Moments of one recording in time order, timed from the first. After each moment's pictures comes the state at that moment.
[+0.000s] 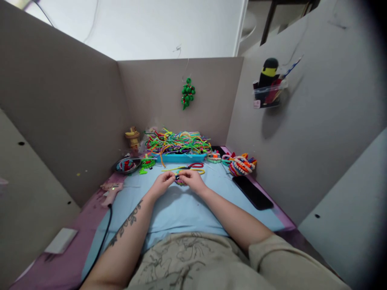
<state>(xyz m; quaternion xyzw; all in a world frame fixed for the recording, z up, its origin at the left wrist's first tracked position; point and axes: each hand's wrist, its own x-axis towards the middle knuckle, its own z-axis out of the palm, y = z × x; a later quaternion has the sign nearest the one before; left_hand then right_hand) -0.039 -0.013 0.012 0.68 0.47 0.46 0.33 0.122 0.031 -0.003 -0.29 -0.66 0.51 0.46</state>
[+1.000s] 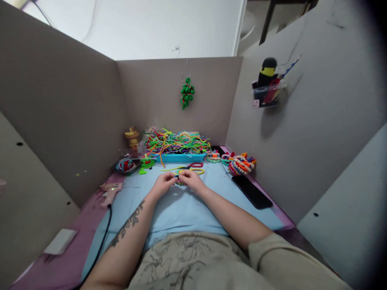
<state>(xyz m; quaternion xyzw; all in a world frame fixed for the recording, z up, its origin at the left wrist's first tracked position) -0.032 -0.013 0.010 0.64 0.52 0.46 0.33 0.122 0.034 -0.006 -0.27 -0.69 0.51 0.44</state>
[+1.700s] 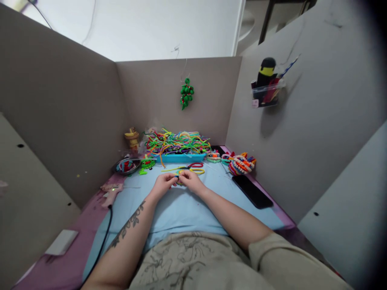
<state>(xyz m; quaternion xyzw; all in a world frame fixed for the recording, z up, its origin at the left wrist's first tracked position) -0.033 -0.011 0.007 0.61 0.52 0.46 0.38 0.121 0.036 -0.011 -0.29 -0.72 0.44 0.44</state>
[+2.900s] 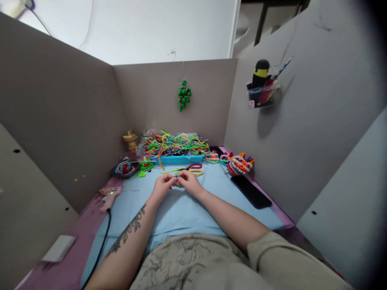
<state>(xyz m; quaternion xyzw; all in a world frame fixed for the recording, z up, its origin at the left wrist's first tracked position) -0.024 -0.014 0.010 0.57 0.52 0.53 0.36 0.116 0.029 -0.004 -0.29 -0.69 0.44 0.49</state>
